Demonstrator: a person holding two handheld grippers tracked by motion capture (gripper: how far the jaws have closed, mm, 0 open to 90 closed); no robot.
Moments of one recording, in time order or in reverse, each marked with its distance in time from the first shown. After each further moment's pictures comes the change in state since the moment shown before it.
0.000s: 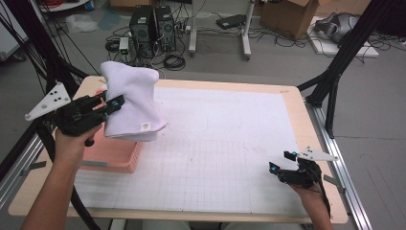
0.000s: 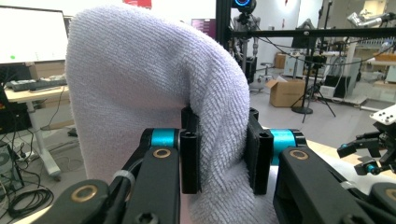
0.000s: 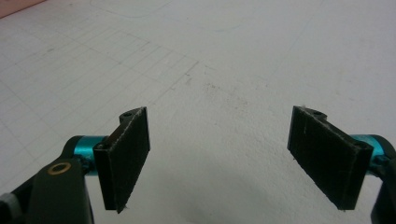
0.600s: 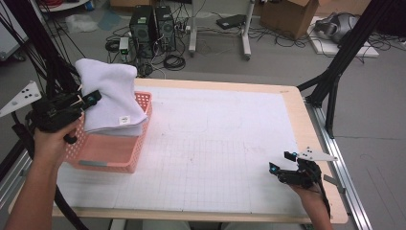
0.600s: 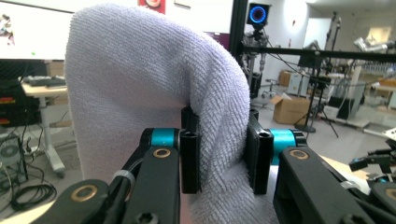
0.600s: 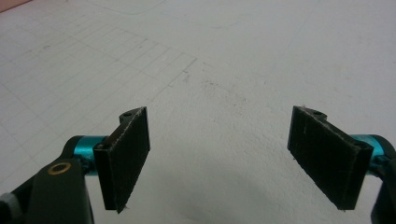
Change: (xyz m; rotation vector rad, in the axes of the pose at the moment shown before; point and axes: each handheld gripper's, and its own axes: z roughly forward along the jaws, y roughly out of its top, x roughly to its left) left arm 0.051 -0.016 -0.036 -0.047 0.035 -0.082; right arm 0.001 -0.001 0.000 0.008 -0.012 -0.003
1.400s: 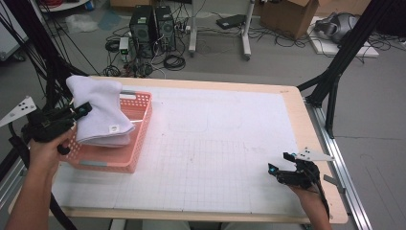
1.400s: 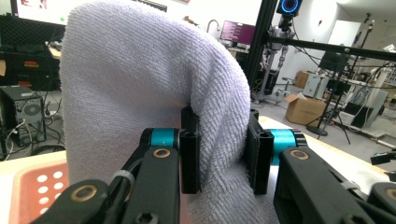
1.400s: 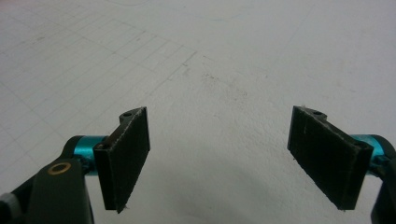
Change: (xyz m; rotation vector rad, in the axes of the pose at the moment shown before) left arm 0.028 -0.042 -0.026 0.048 0.071 -0.088; right arm 0.002 -0.001 0.003 0.022 -0.010 -0.011
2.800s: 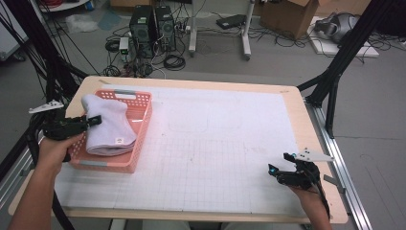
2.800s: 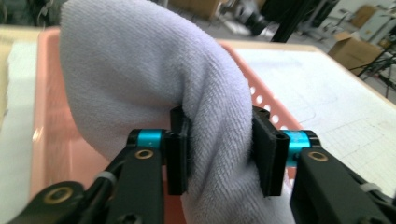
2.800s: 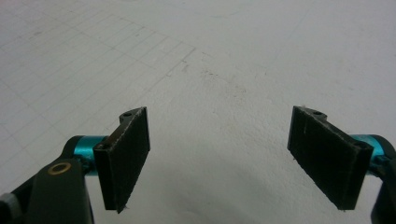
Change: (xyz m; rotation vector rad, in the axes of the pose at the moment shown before) left arm 0.023 -0.026 0.021 0.402 0.198 -0.200; right arm 0.001 -0.001 -0.001 0.009 -0.008 -0.009
